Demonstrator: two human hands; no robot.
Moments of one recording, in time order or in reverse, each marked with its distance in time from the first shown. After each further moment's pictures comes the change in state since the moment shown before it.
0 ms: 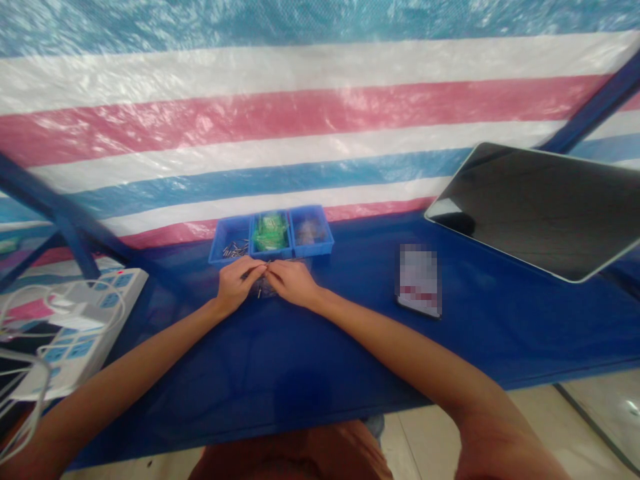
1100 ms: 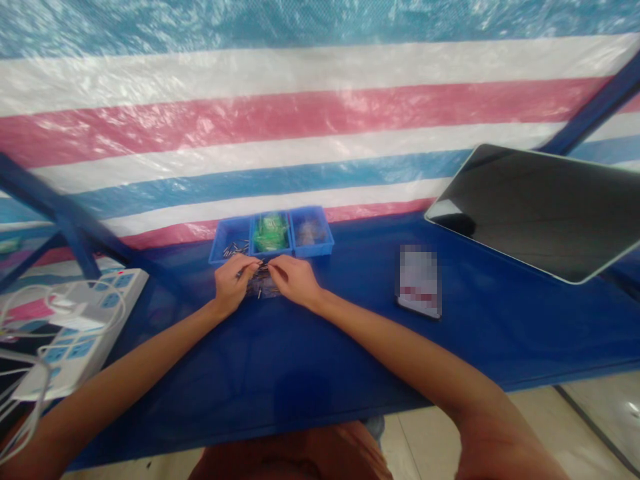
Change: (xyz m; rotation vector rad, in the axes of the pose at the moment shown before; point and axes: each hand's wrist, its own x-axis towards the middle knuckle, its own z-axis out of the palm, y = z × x) left_hand 0.001 -0.003 -0.002 -0.001 0.093 -0.020; right_hand -0.001 -0.003 -0.003 0.084 0.194 0.067
